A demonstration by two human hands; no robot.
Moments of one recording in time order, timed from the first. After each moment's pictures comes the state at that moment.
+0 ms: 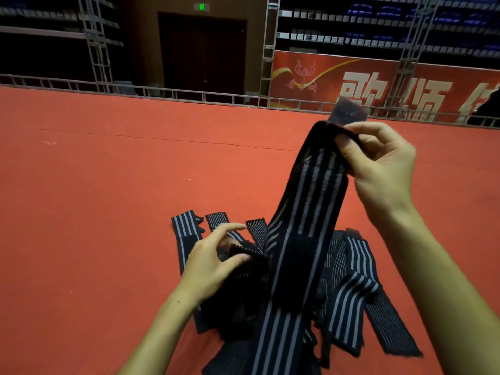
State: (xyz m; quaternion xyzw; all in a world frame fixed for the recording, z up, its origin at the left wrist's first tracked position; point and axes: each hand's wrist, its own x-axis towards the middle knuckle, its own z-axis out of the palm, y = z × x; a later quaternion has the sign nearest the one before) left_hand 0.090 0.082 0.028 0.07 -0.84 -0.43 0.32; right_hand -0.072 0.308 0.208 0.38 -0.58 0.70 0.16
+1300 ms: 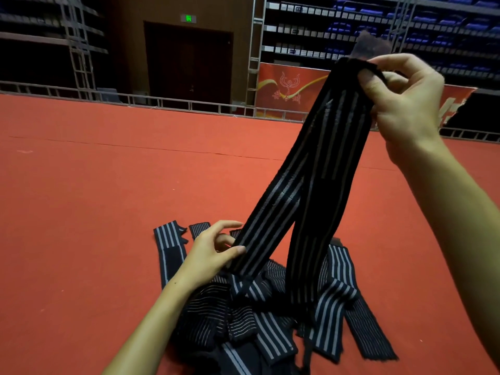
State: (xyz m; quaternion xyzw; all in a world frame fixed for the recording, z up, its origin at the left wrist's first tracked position) left_hand 0.048 0.085 0.048 0.03 -0.80 -0.55 0.23; right_hand -0.103 0.340 0.316 0.39 -0.59 0.66 0.24
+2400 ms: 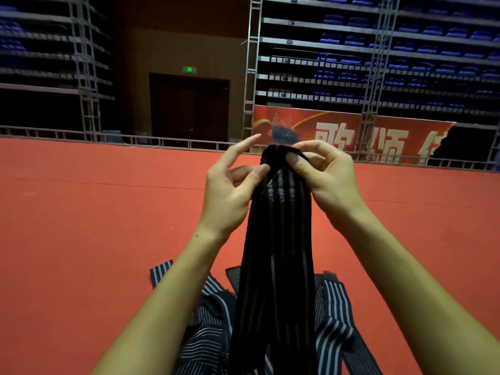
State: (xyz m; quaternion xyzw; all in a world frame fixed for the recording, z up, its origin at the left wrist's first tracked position) left_hand 0.037 0.153 0.250 -0.16 -0.65 -0.58 0.47; right_hand -0.056 0.309 0.287 0.44 -0.58 0.67 0.11
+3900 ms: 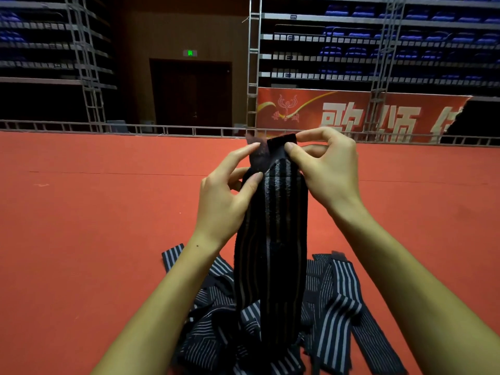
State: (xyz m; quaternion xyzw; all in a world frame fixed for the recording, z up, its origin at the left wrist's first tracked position) left_hand 0.055 0.143 0.216 -0.07 -0.74 -0.47 0.49; right_hand -0.043 0.296 0.269 0.33 -0.67 0.61 0.26
